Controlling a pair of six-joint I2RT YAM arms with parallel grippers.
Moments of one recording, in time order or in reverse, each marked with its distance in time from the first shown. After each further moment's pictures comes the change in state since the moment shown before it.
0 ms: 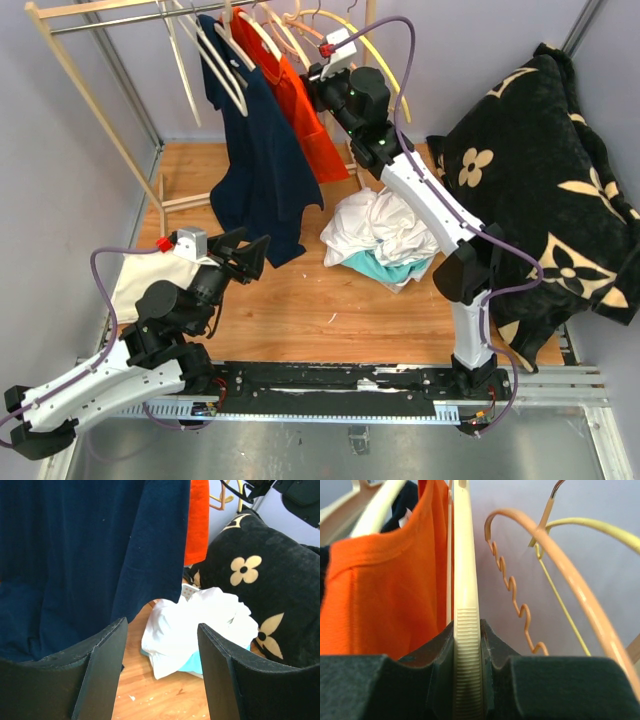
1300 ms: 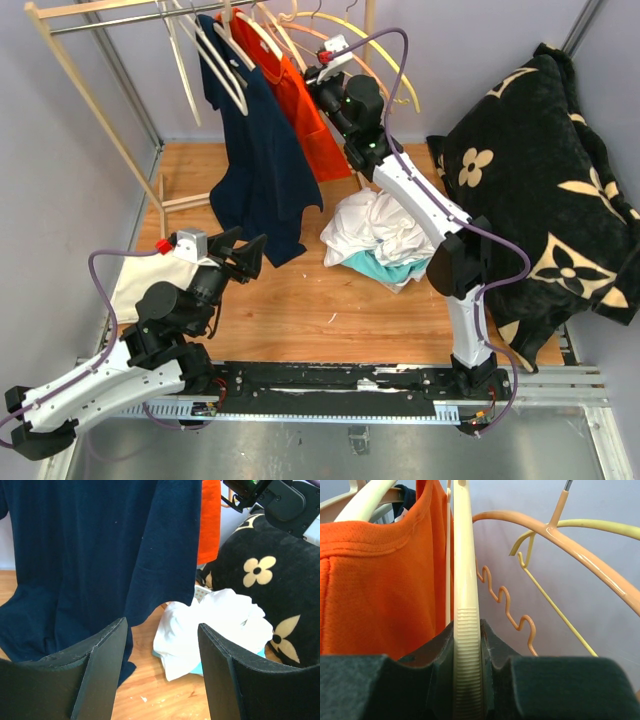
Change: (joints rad) left arm 0.000 -0.008 -0.013 0.013 -0.037 0.053; right arm -0.011 0.075 -0.024 0.173 -0.041 0.022
